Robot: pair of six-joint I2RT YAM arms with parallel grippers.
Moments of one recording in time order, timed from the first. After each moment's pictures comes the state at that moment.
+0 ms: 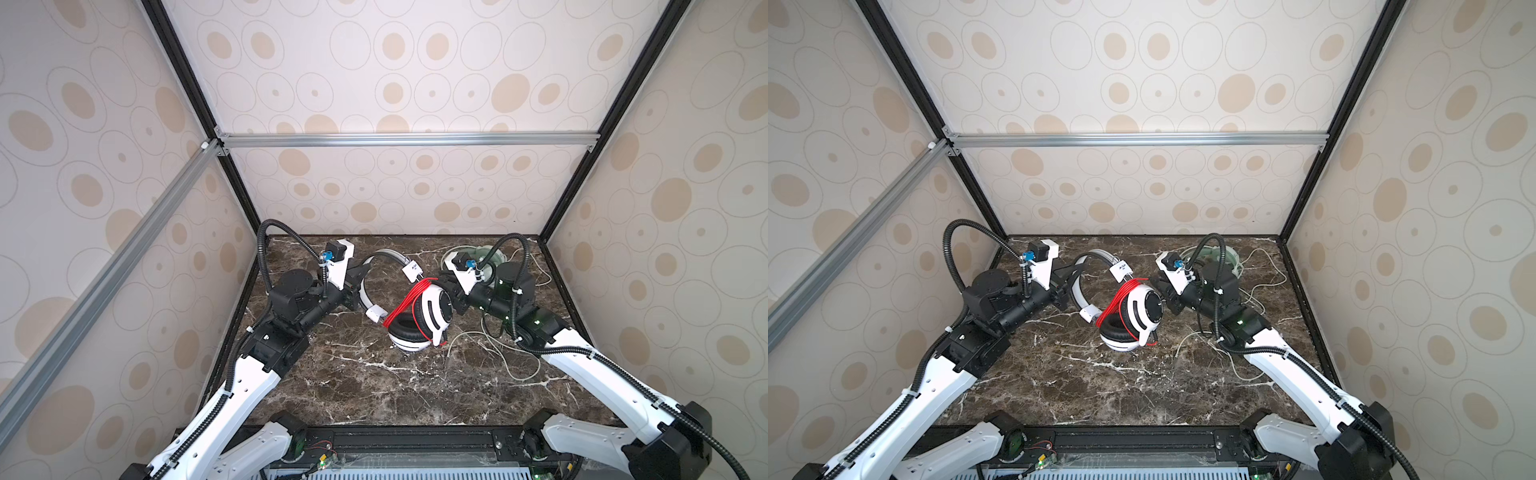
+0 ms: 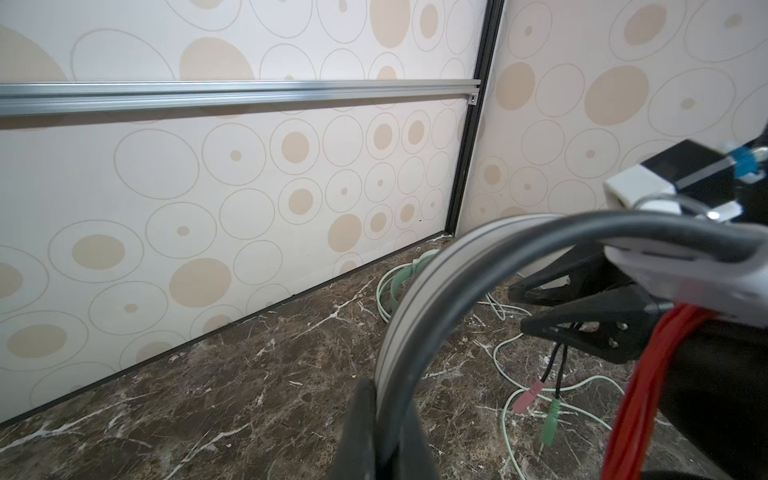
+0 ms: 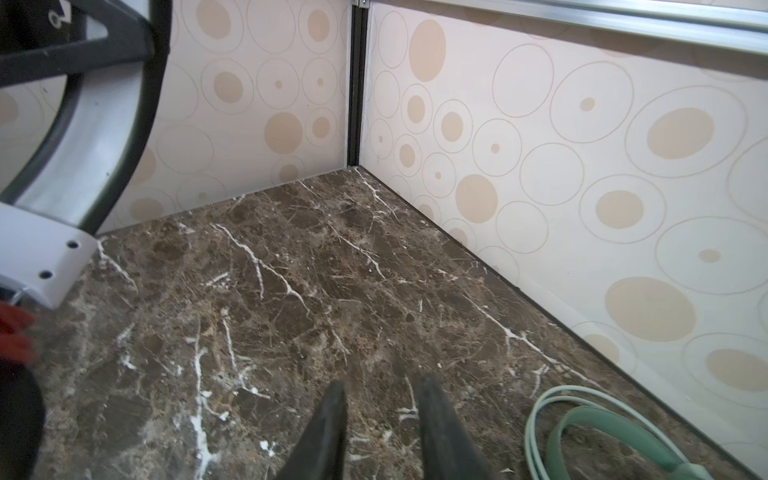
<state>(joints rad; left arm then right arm) -0.49 0.92 0.98 -0.13 0.18 -0.05 0.55 1.12 0.93 -0.03 -0.29 -0.21</state>
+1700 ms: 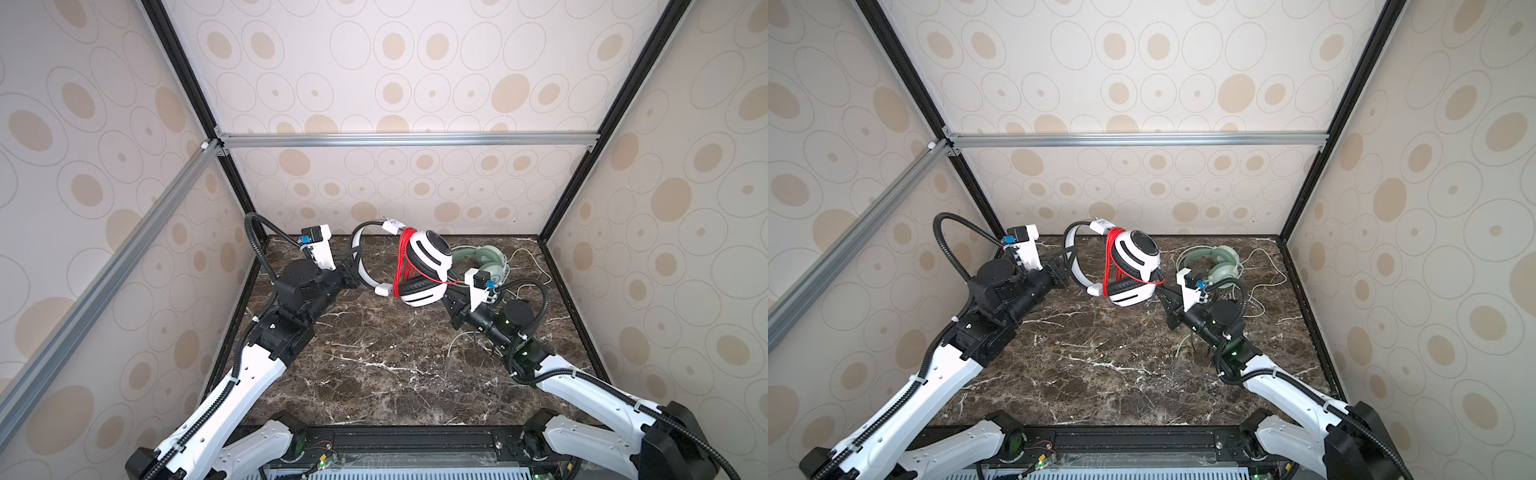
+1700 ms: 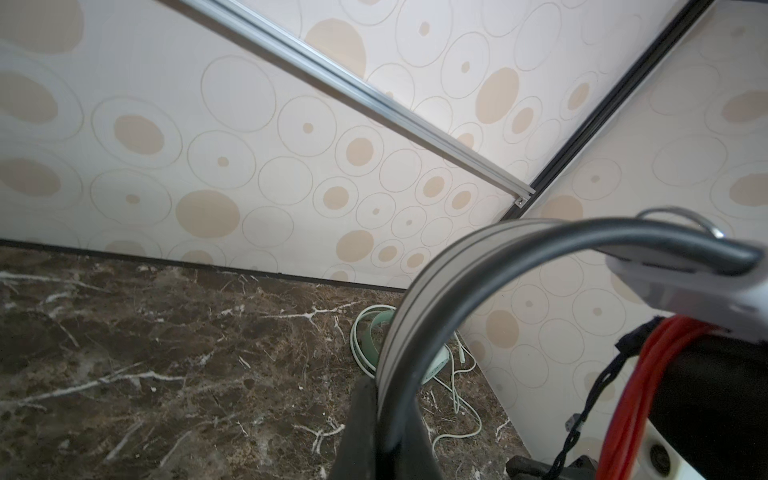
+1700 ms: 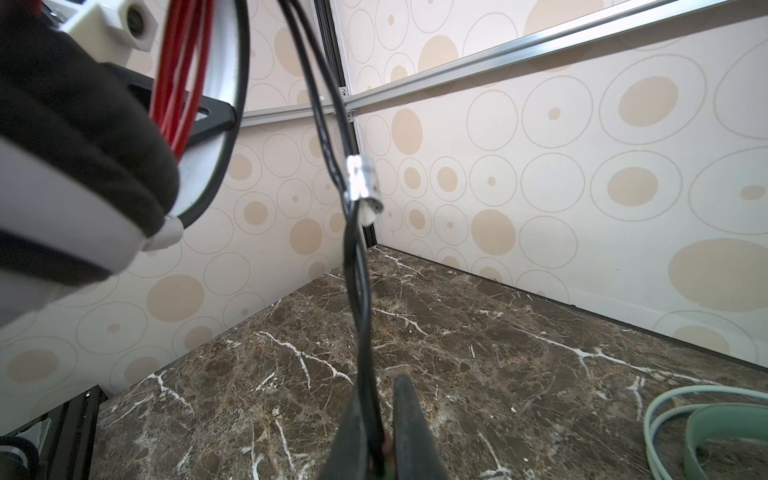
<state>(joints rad) -0.49 1.00 1.03 -0.09 -0.05 -0.60 0.61 1.05 0.54 0.58 -0.21 0.17</state>
